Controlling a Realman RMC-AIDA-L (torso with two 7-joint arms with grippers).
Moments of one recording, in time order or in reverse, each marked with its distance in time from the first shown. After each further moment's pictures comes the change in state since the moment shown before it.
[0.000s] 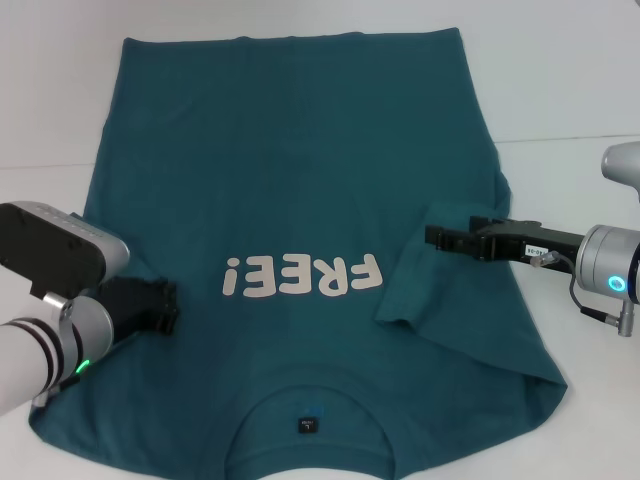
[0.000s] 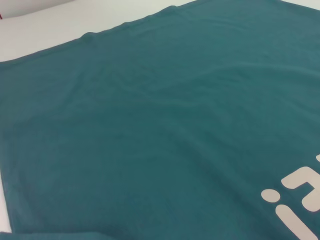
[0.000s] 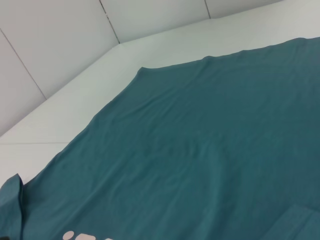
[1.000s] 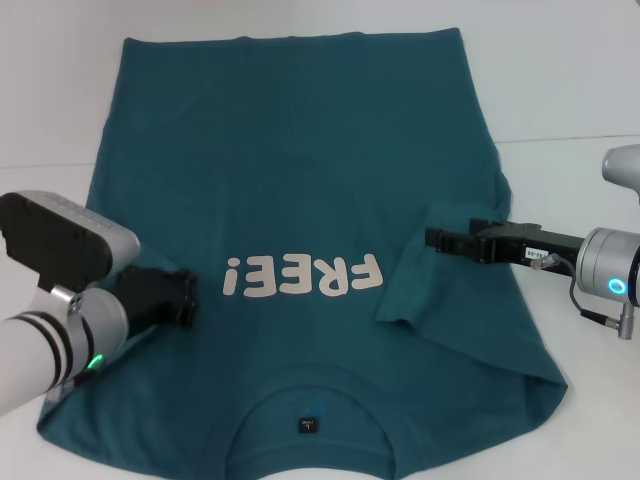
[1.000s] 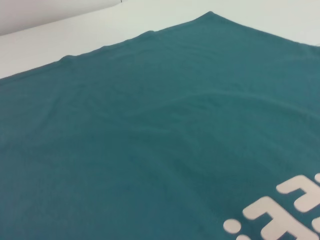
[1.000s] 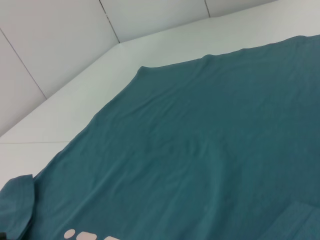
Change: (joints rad) left arm 0.054 -0.003 0.046 -0.123 -0.010 0.060 -0.029; right arm -0.004 0.002 0.001 0.000 0.000 -0.002 0.000
